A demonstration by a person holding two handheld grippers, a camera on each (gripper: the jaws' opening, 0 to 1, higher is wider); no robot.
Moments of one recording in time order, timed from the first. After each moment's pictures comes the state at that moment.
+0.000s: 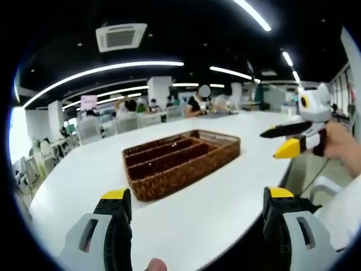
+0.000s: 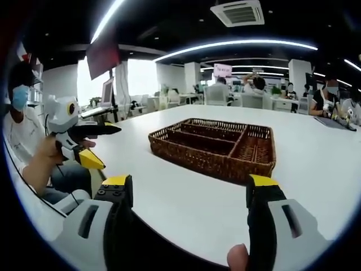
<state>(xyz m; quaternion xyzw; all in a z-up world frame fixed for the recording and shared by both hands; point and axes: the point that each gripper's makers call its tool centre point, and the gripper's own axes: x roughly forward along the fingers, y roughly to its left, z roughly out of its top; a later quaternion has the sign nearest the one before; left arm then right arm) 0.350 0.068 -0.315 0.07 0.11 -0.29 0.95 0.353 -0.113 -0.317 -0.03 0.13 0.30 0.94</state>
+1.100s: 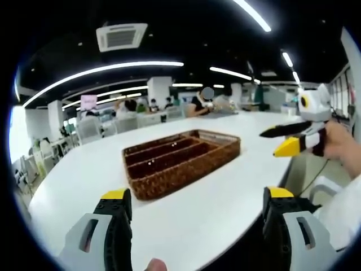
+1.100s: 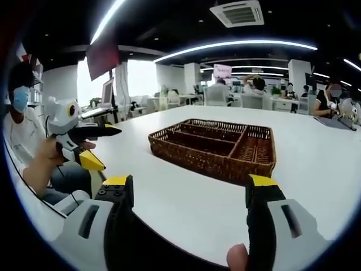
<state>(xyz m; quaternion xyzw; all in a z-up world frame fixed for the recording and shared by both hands) 0.352 0.069 -0.316 0.07 0.11 -0.29 0.95 0.354 -0.114 -0.315 -0.03 0.13 0.30 0.94</state>
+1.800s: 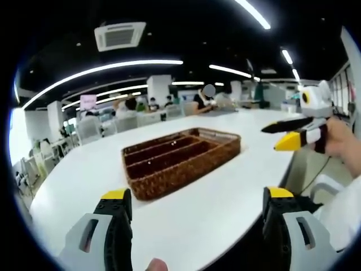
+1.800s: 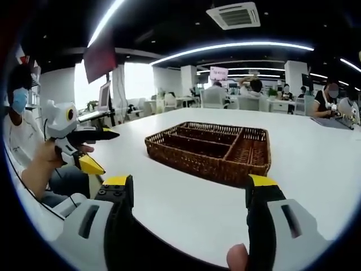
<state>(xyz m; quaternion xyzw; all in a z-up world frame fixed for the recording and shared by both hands) 0.353 0.066 -0.318 0.08 0.12 -0.29 0.95 0.356 -0.120 -0.312 -0.02 0.12 0.29 0.95</state>
